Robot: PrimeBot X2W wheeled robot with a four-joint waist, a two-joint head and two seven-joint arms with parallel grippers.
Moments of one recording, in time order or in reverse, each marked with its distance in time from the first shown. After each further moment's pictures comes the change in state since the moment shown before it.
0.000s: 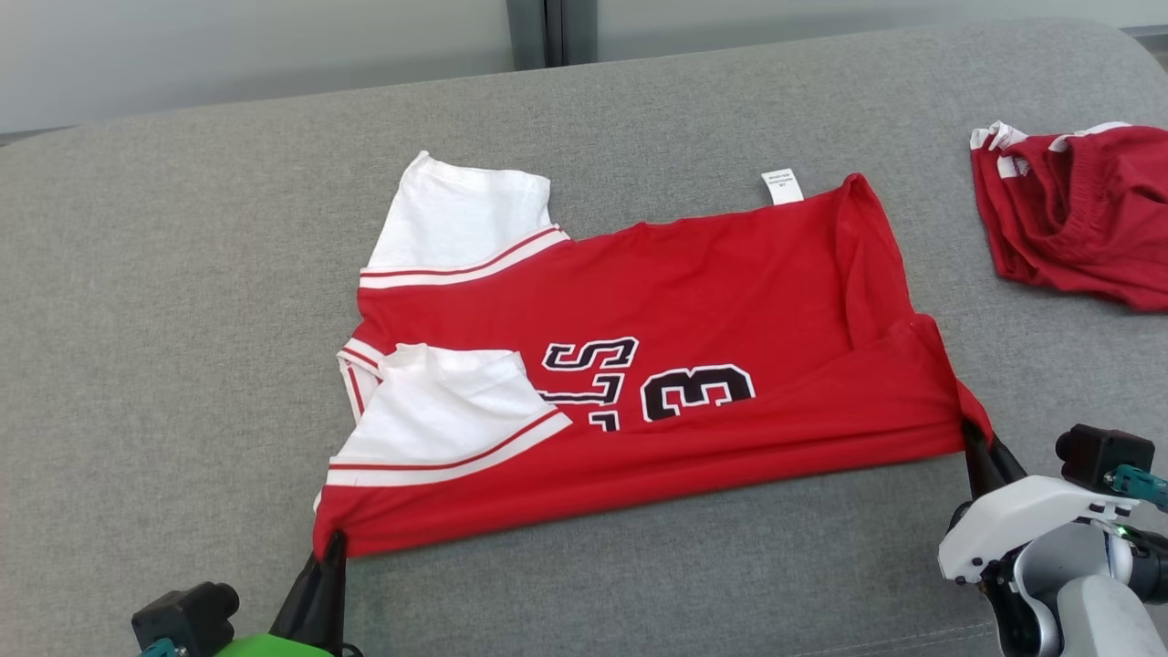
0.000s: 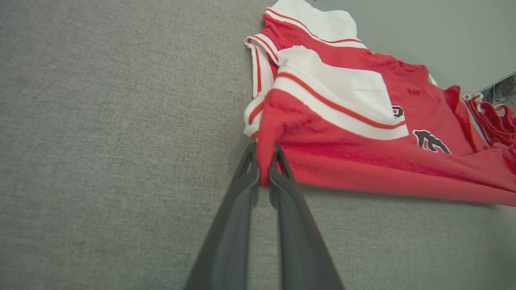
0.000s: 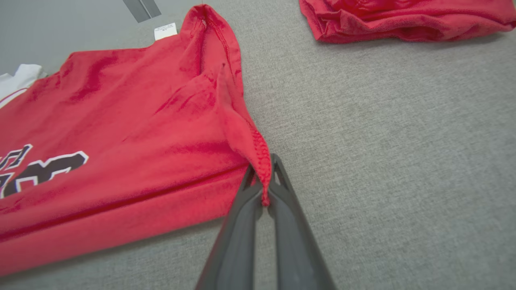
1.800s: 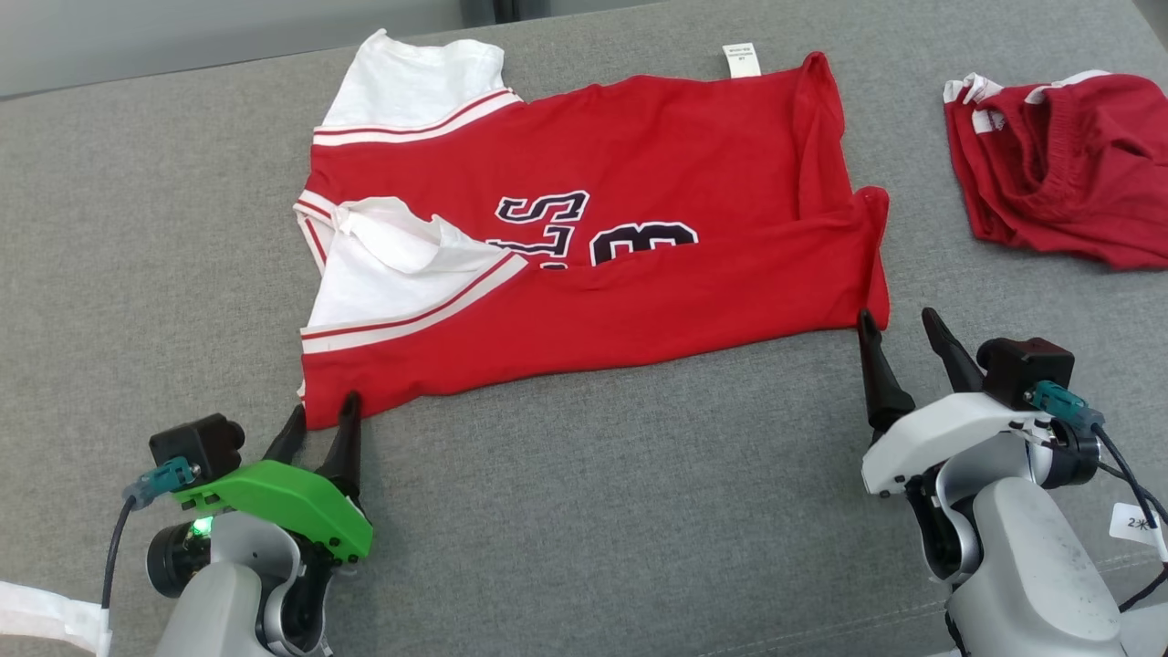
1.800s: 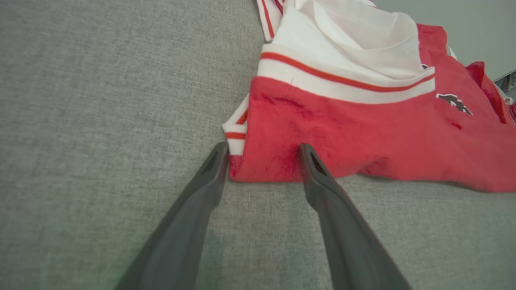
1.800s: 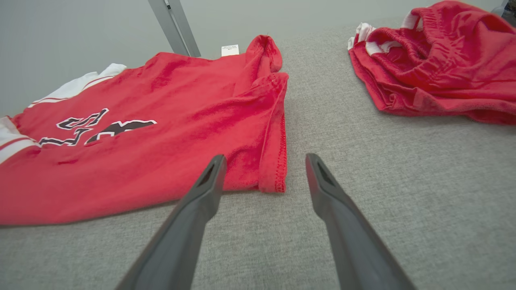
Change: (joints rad) left arm -0.451 -0.039 0.022 0.497 0.025 -0.124 -0.009; right arm -0.198 -0.002 0.164 0.117 -0.020 -0.001 -0.172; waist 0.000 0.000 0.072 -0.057
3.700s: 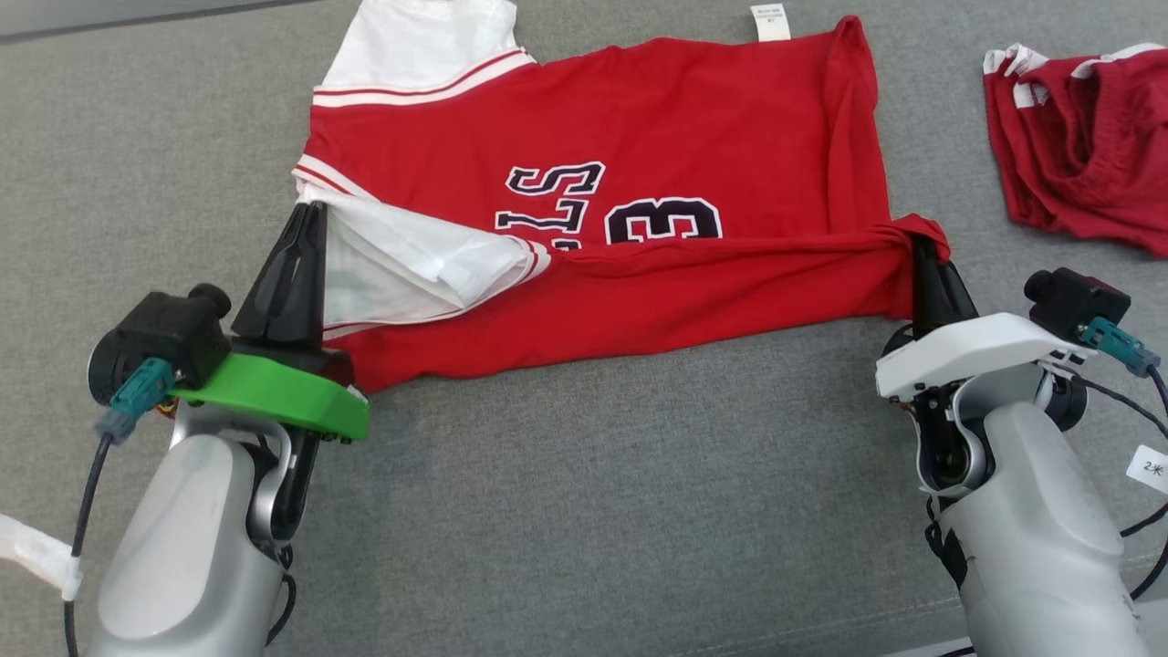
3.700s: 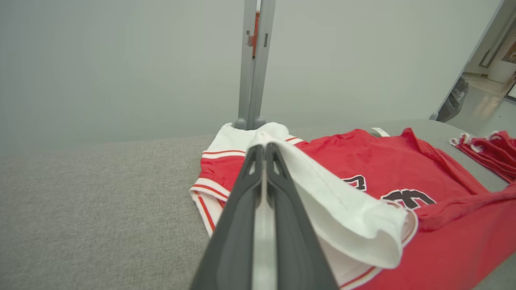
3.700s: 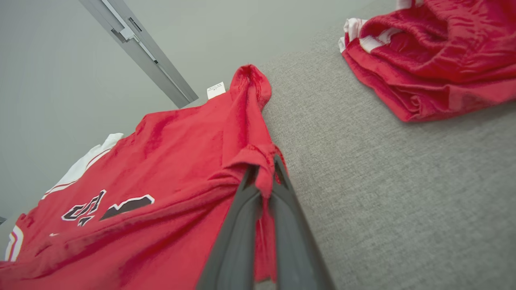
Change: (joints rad) left arm -0.172 0.095 -0.119 -0.185 0.195 -0.030 -0.258; right arm -0.184 0.000 -0.022 0.161 0.278 0.000 -0.088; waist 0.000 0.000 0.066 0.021
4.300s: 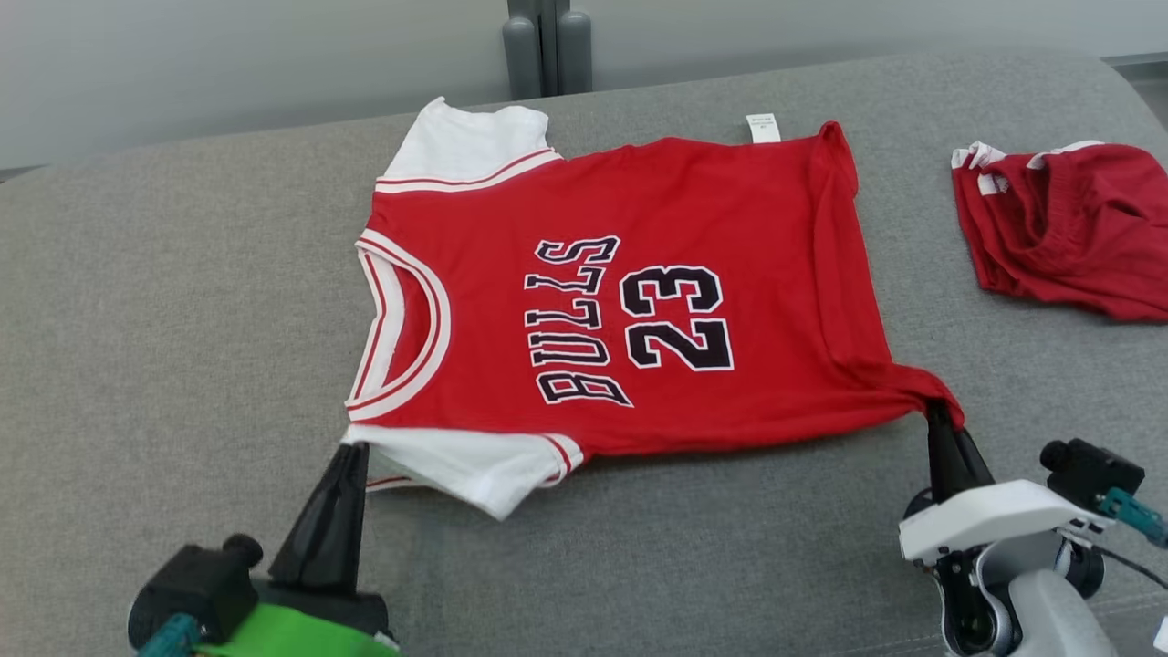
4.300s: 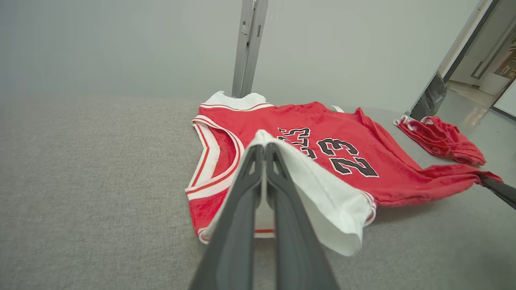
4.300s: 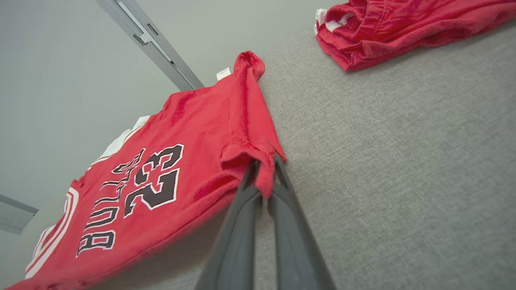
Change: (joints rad) left arm 0.556 0.017 0.000 -0.404 -0.032 0.060 0.069; right arm 0.371 0.000 0.002 -0.208 0.063 0.000 0.033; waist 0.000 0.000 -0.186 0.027
